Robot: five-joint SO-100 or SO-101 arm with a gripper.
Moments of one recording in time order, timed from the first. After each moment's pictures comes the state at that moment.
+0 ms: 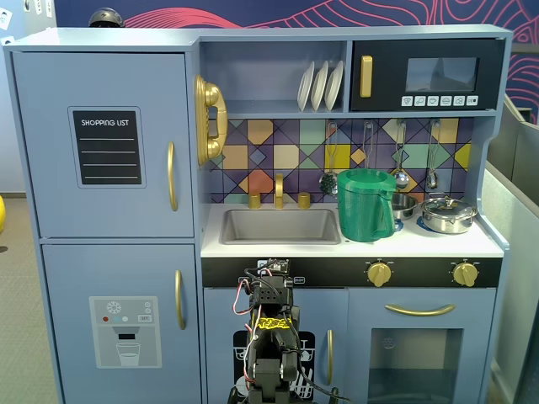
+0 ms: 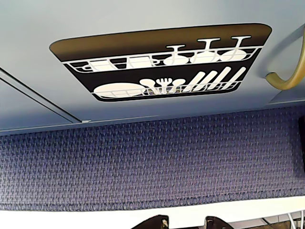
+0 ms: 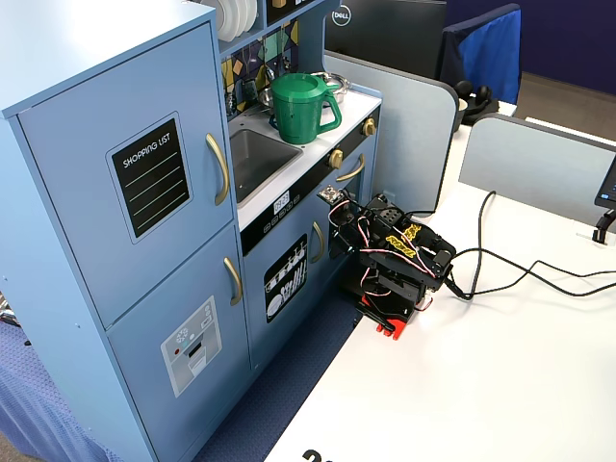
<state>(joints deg) 1.8 182.2 167.6 80.8 -87.9</state>
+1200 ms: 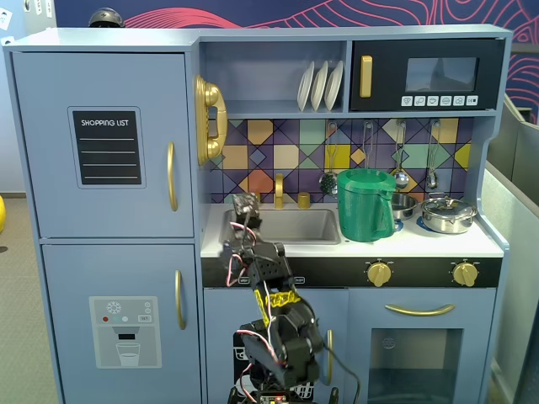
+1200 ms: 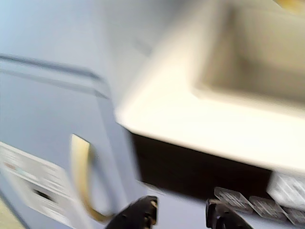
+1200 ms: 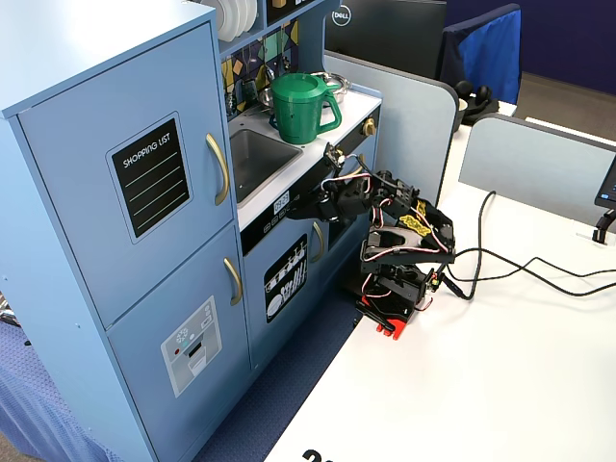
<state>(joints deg) -25.1 169.1 135.7 56.2 -87.5</state>
